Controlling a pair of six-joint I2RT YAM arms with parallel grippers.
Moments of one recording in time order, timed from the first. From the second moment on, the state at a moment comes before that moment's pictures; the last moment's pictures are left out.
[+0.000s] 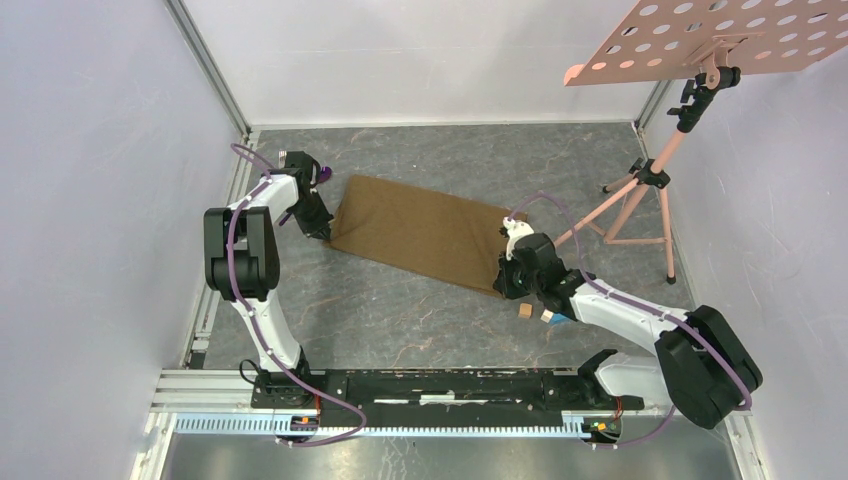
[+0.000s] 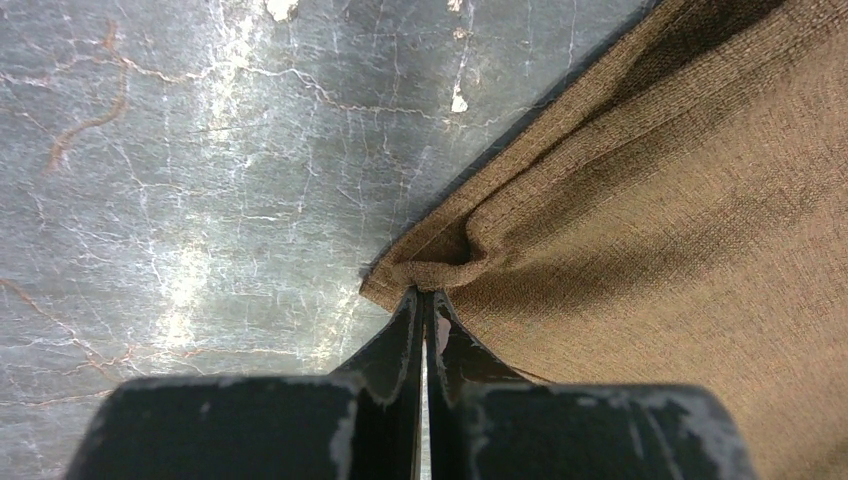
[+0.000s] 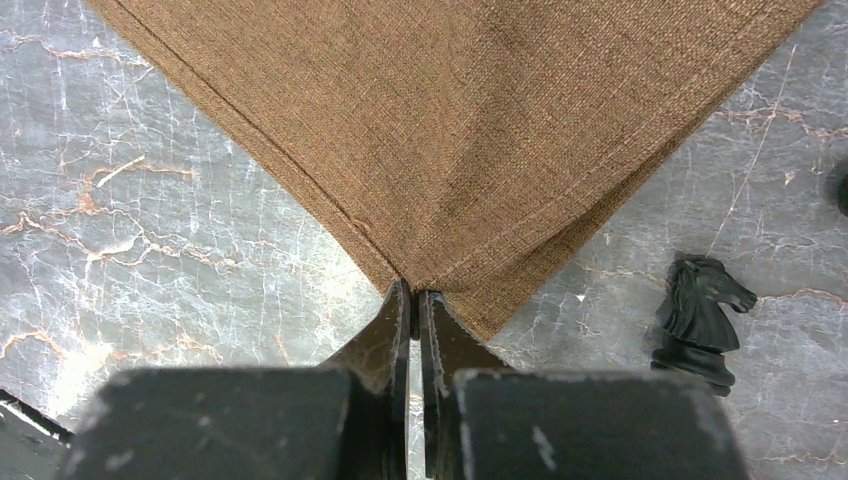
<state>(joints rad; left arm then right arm) 0.02 1.92 1.34 -0.74 0.03 -0.48 0.59 1.23 0.49 -0.06 -0.05 0.33</state>
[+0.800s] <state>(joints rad) 0.02 1.77 1.35 -0.78 0.01 -0.45 0.60 1.12 0.56 -0.20 -0.06 0.28</state>
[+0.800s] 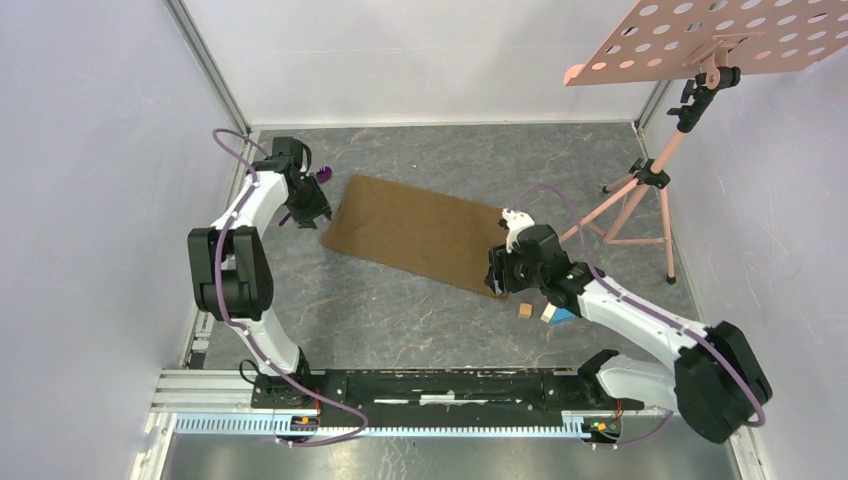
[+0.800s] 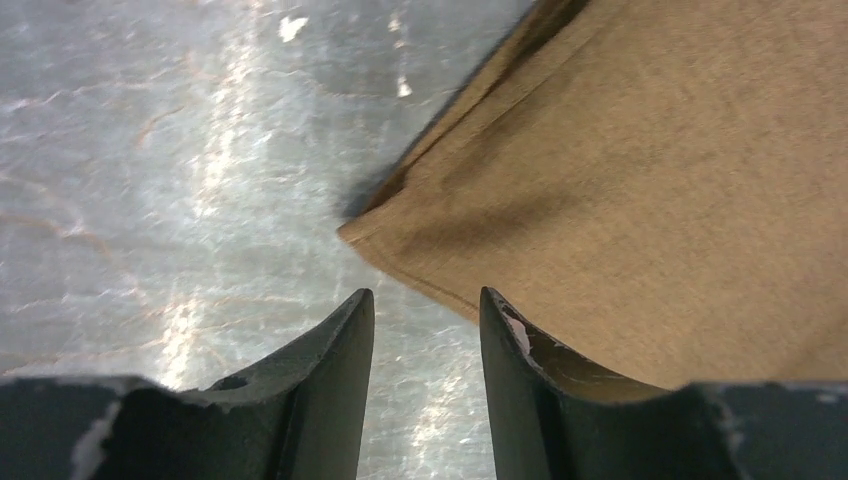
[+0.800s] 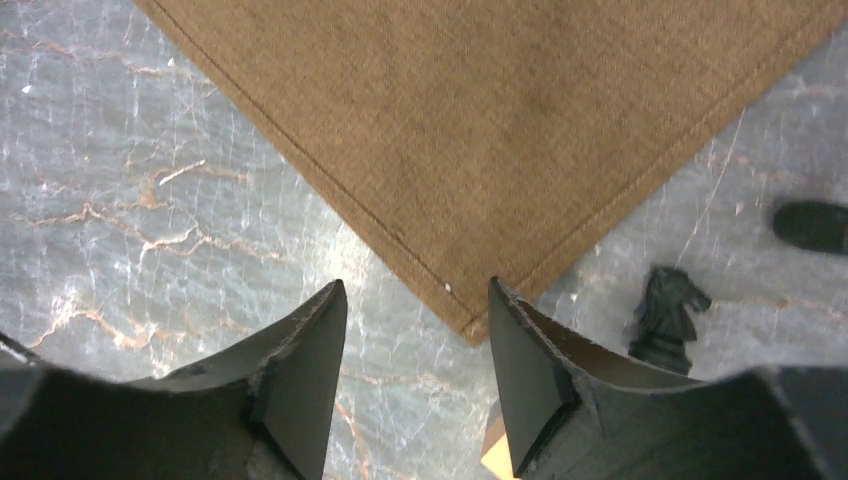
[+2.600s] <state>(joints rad) -0.07 2.34 1.90 -0.46 0.32 -0.62 0.47 1.70 1.07 -0.19 0.32 0.15</state>
